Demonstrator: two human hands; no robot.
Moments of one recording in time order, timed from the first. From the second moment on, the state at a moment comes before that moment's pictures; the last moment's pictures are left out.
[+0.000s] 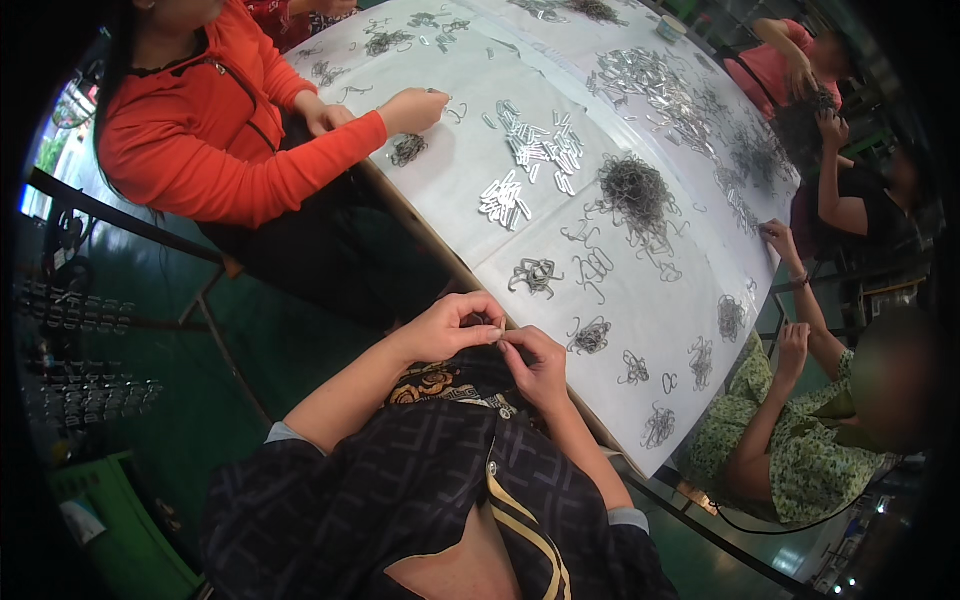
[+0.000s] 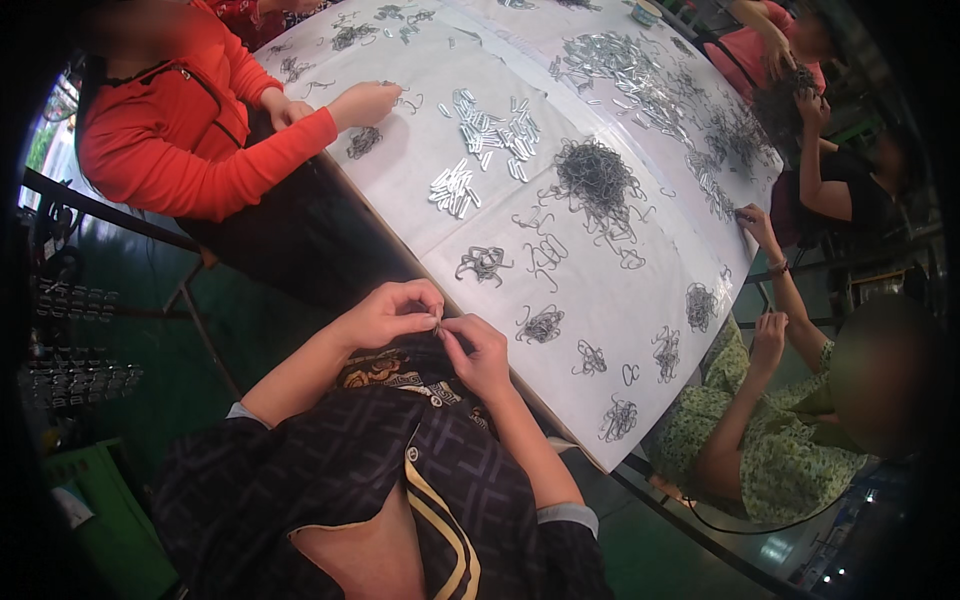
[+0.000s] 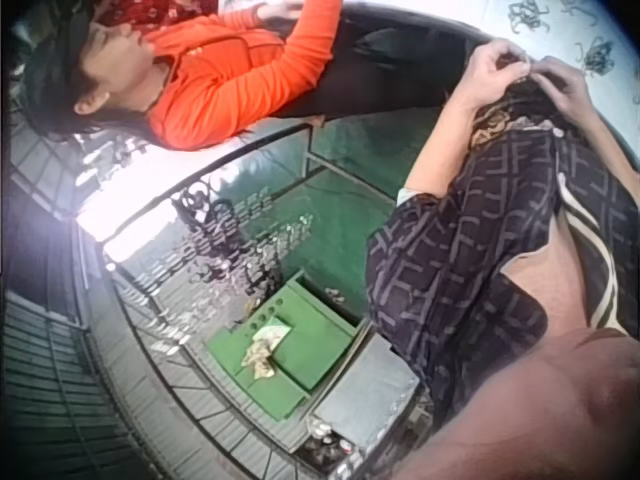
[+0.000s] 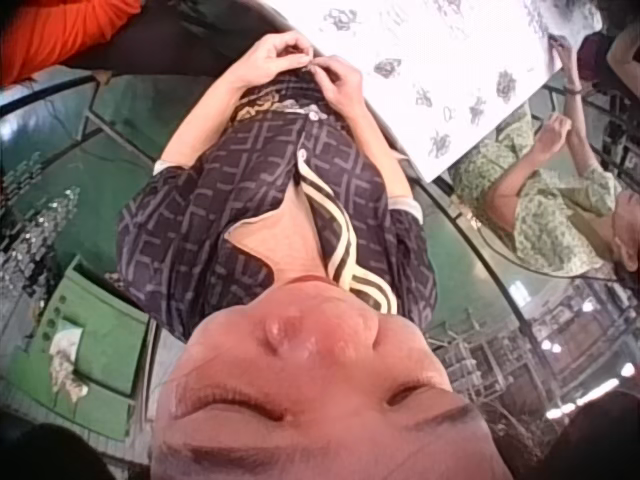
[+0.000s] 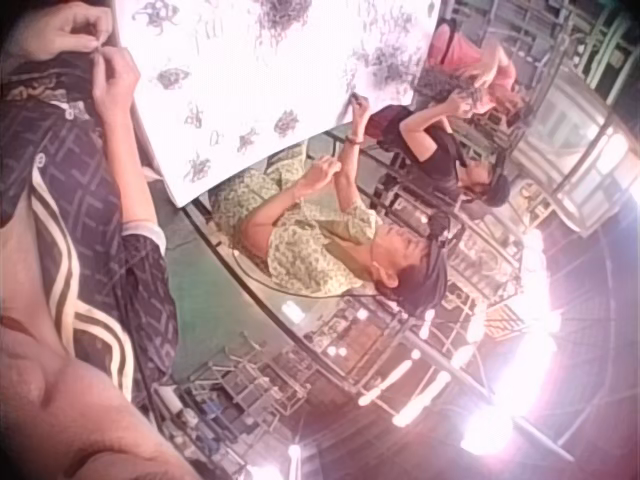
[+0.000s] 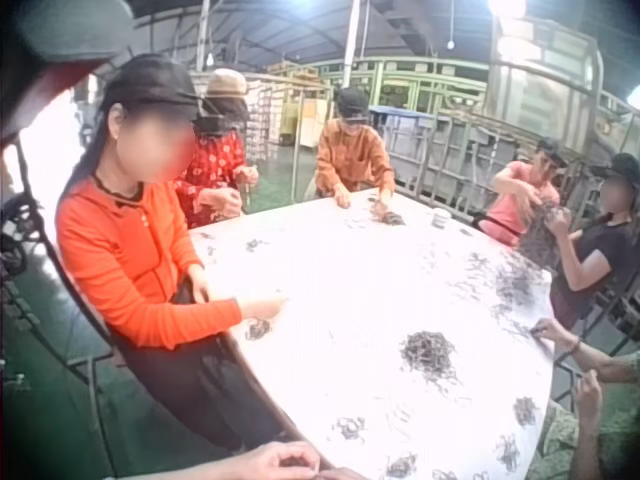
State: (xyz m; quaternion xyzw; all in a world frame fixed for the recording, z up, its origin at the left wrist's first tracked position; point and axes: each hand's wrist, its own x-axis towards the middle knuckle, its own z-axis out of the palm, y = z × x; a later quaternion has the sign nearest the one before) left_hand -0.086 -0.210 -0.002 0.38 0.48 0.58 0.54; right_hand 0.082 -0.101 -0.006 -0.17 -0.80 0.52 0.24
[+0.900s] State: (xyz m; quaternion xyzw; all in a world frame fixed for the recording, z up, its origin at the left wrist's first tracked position) left_hand -0.064 -0.220 0.042 0.54 0.66 0.49 0.18; right_hand -0.055 0.007 -0.029 -0.35 -0.87 0.27 0.21
